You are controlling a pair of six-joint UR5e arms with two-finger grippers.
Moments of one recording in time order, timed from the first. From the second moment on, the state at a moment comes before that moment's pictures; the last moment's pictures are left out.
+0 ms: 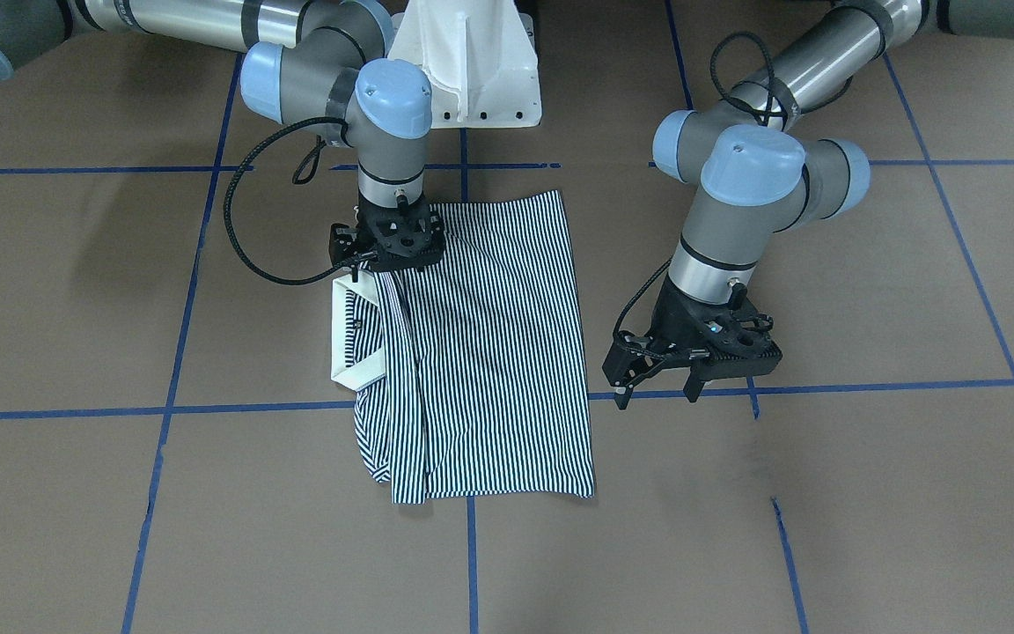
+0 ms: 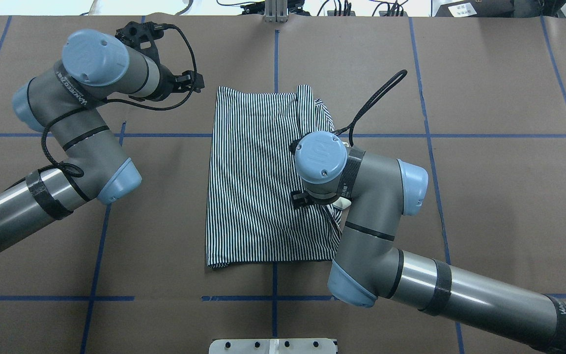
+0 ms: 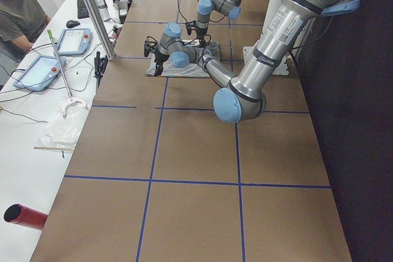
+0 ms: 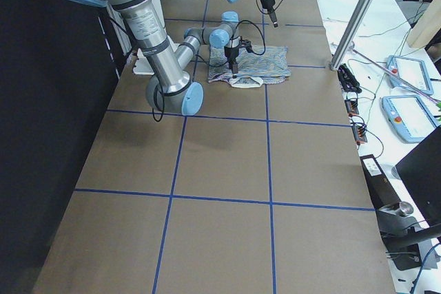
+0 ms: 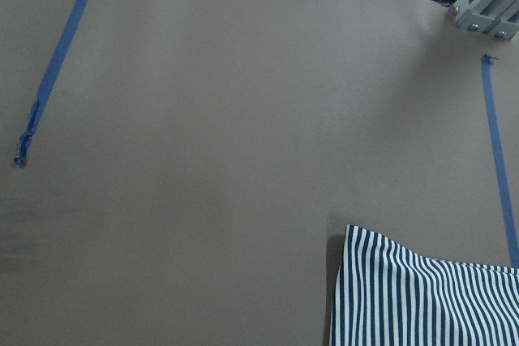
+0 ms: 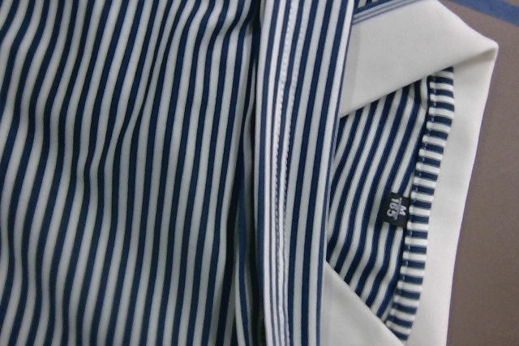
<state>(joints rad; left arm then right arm) -0.79 -2.17 -1.49 -2.04 -1.77 -1.25 0.46 -0.90 1.61 -1.69 1.76 0.96</state>
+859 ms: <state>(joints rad) -0.78 -2.18 -1.49 -2.04 -1.77 -1.25 0.55 -0.96 1.61 -1.69 1.80 0.85</state>
